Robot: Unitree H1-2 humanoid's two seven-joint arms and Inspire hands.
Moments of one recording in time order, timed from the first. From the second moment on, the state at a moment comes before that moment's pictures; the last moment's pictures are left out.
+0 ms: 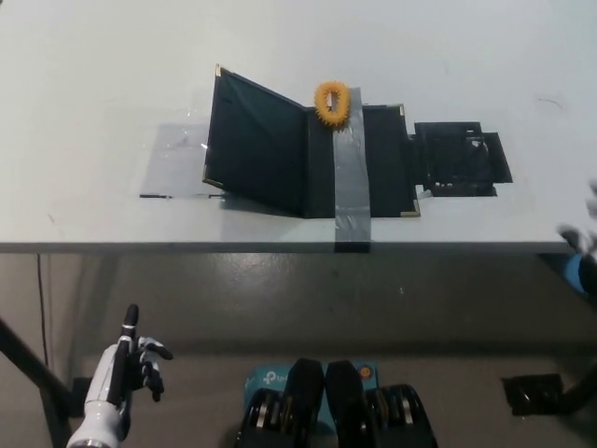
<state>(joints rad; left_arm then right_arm) -0.04 0.09 0.09 0.04 -0.02 0.31 0.00 -0.18 -0.16 -0.36 -0.26 0.18 0.36 0.15</state>
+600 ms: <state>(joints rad) -0.04 0.08 0.11 0.04 -0.02 0.31 0.00 -0.03 -0.11 -0.40 0.13 0.14 0.10 0.08</state>
